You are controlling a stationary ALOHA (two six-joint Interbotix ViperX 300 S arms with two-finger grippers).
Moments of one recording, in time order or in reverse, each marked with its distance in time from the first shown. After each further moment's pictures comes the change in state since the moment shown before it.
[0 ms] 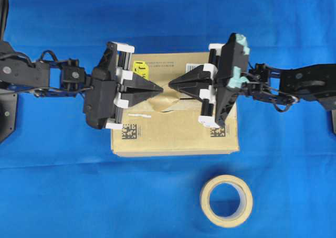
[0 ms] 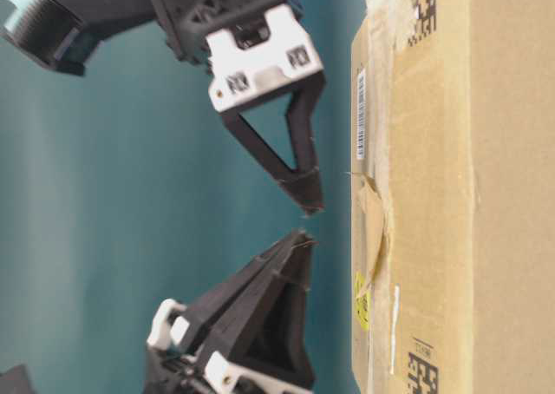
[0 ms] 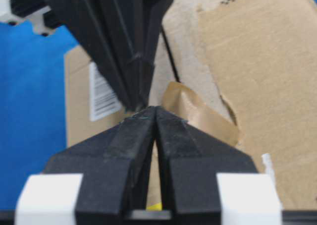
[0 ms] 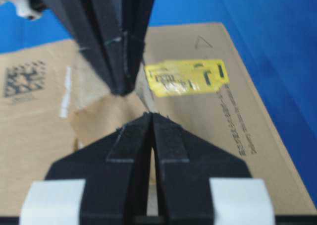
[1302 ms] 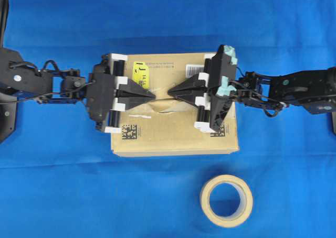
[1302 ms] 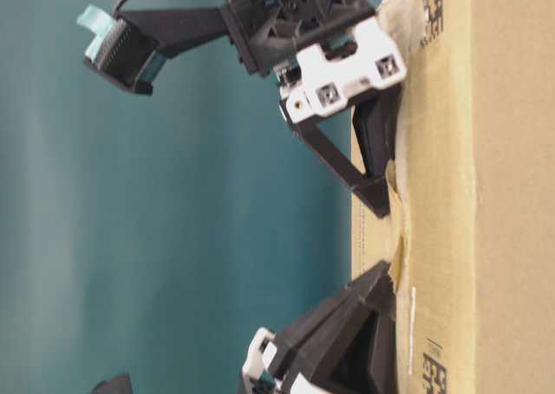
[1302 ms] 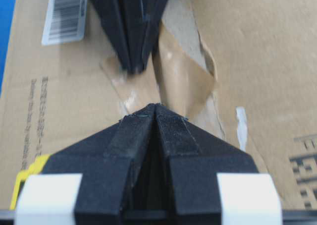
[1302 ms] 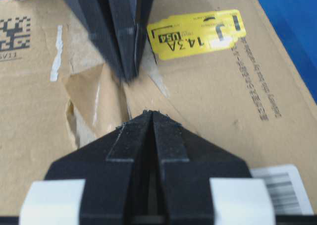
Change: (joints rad) left arm 0.002 0.060 0.117 -0.006 -0.063 -0.215; right arm 0.017 0.081 0.018 0.011 0.018 0.015
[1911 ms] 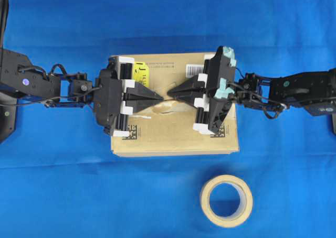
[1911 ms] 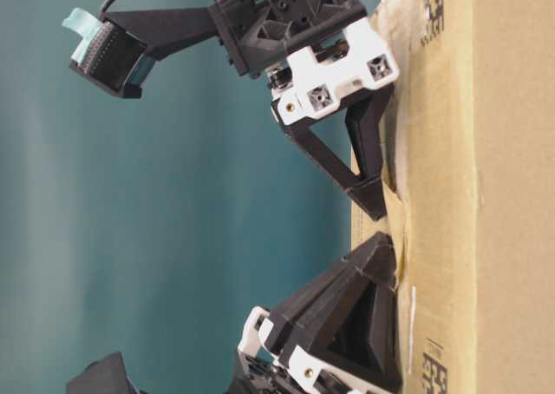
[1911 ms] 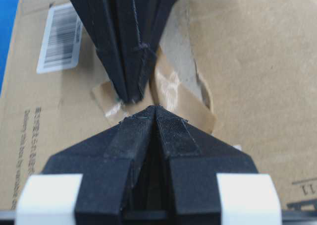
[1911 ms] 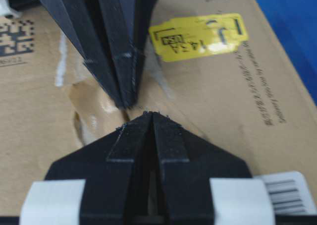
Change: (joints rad) left arm -0.035 0.058 -0.064 0.000 -0.072 0.014; right arm 0.020 -0.002 -0.026 -0.002 -0.014 -0.008
